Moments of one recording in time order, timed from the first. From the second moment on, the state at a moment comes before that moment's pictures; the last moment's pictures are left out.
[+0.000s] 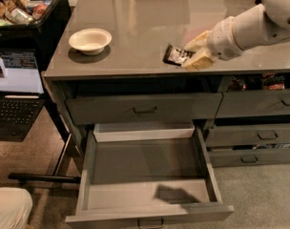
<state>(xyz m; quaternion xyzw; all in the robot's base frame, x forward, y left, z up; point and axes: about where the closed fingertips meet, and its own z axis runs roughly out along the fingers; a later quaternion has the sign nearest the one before) 0.645 -0.146 0.898 -0.61 0.68 0.08 0.40</state>
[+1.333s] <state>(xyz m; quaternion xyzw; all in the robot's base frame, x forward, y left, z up) 0.680 -0.137 0.898 -0.46 0.72 0.10 0.50</state>
